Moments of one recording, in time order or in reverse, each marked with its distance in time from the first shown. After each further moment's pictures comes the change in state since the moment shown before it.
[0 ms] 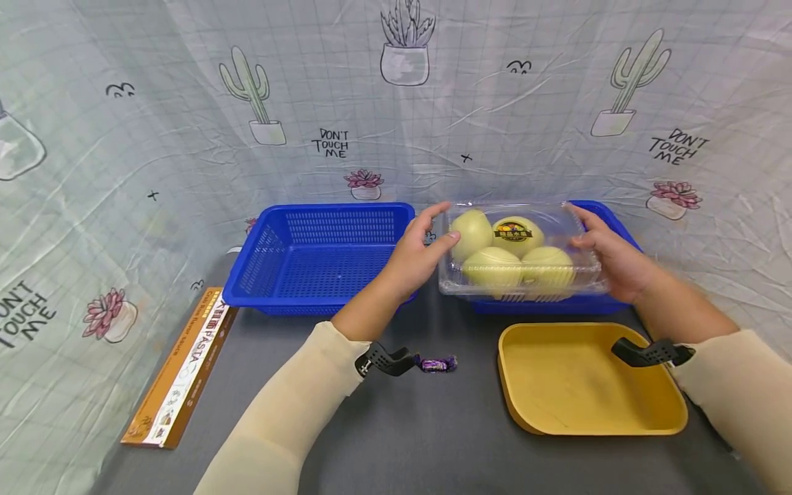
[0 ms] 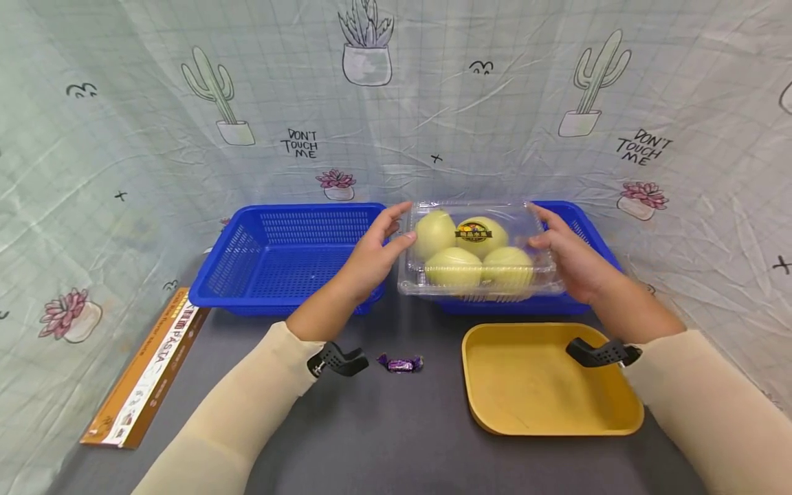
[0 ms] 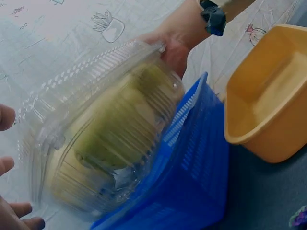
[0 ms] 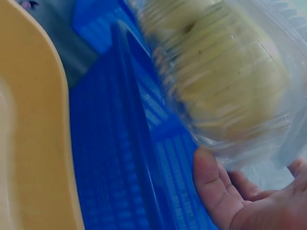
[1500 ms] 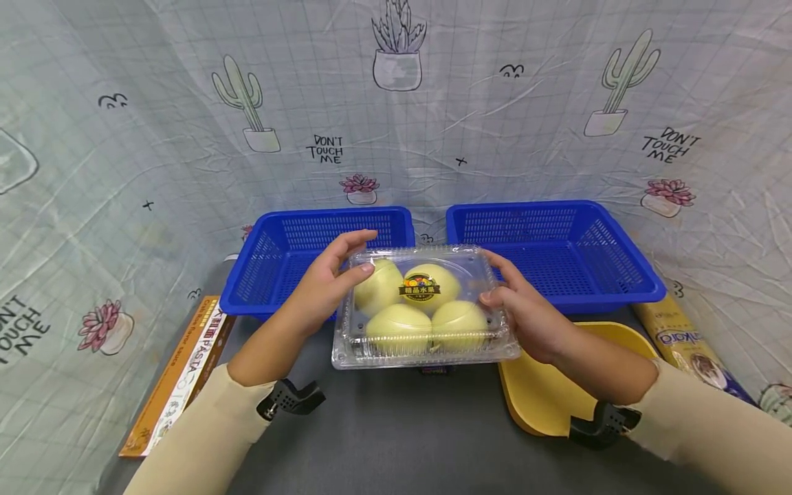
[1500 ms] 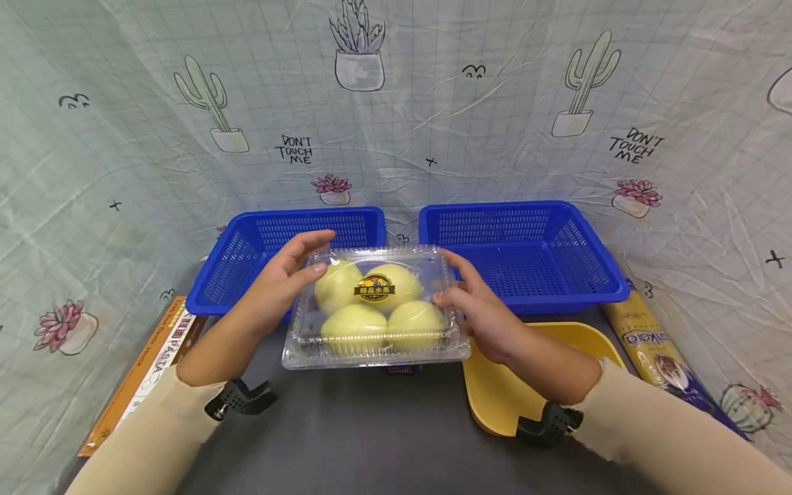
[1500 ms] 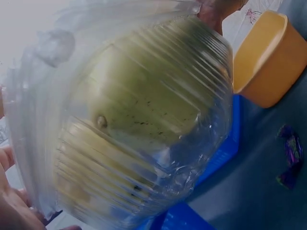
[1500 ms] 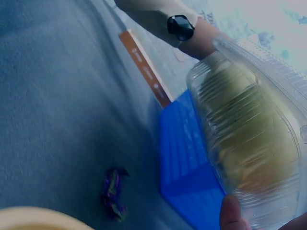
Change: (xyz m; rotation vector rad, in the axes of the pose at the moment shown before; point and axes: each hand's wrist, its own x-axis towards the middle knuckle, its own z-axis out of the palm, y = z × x) left_hand -0.076 -0.004 -0.104 0.001 -0.063 0.041; right_hand -0.027 0.012 0.154 0.051 -0.062 -0.011
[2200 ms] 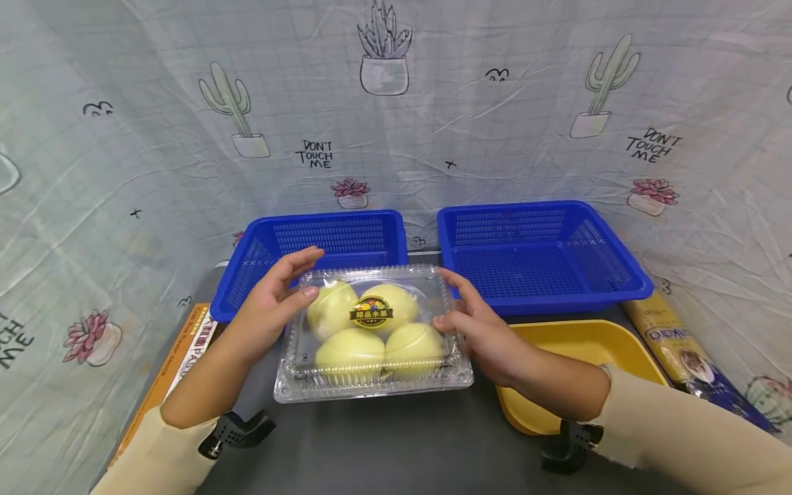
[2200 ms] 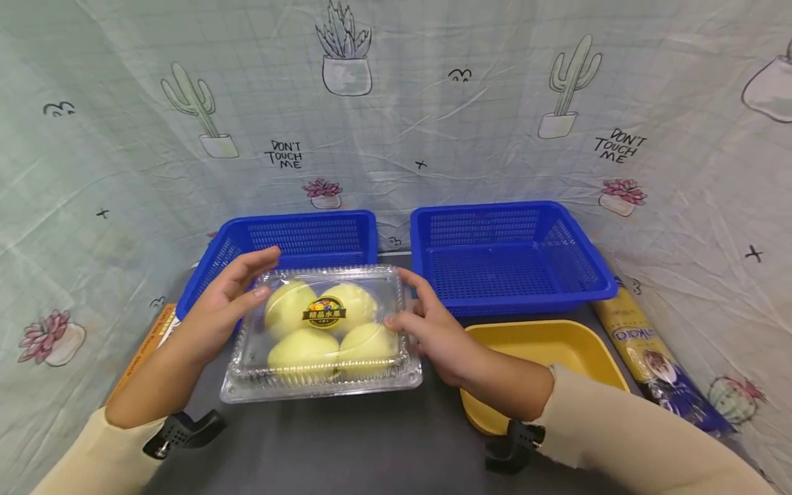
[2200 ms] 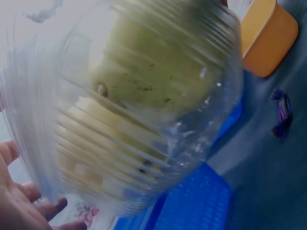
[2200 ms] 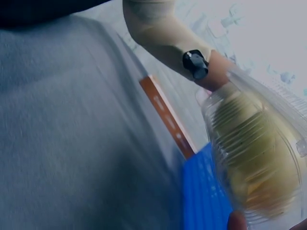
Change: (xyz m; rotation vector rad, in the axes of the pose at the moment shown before) left_hand -0.049 -0.005 -0.040 0.051 0.030 0.053; right_hand 0.000 0.011 0.054 0.086 0.003 -0.004
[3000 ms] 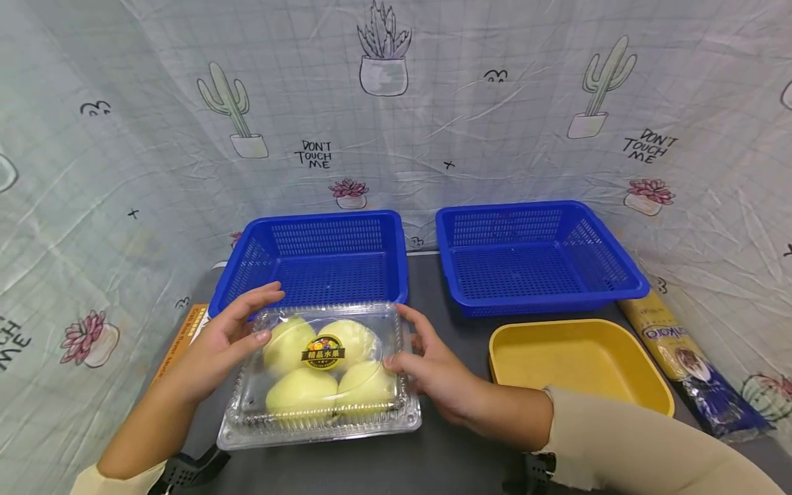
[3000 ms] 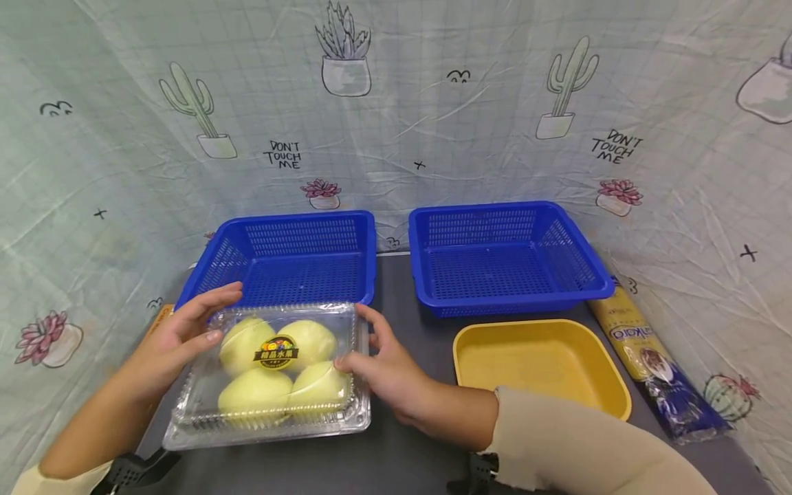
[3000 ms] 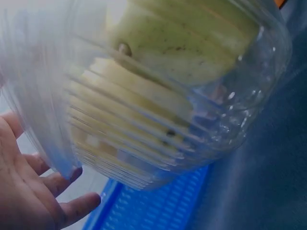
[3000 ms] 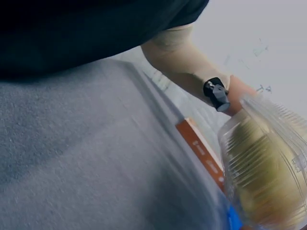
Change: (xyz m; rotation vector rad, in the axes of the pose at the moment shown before) left_hand -0.059 -0.027 -0.044 0.048 -0.066 0.093; right_hand -0.001 0.040 0.071 0.113 0.003 0.037
